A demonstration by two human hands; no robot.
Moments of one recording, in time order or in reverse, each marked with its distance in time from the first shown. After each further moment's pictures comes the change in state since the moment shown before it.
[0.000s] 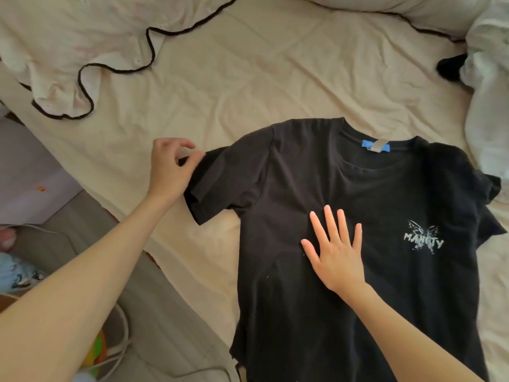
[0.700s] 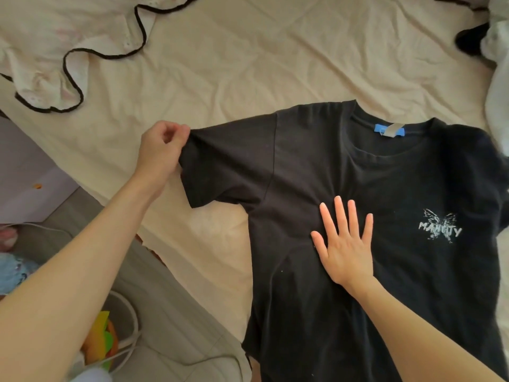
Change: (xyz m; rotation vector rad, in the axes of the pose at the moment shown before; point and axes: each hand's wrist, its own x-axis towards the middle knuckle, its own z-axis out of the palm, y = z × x) left_hand 0.013 0.012 -0.017 -0.281 -0.075 -0.214; right_hand 0.003 -0.006 0.016 -0.036 0.055 0.036
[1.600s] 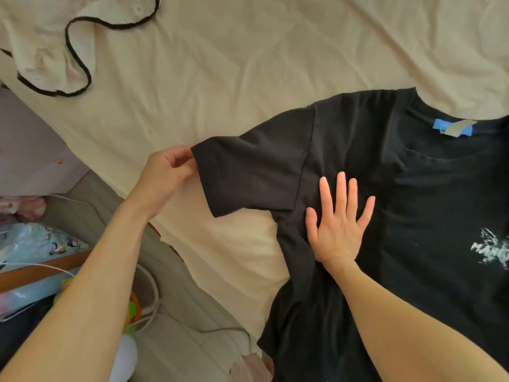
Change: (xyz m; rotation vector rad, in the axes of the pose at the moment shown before) left_hand -0.006 -0.027 -0.022 -0.085 -0.260 -0.135; right_hand 0.053 -0.068 -0.001 0.153 0.196 0.043
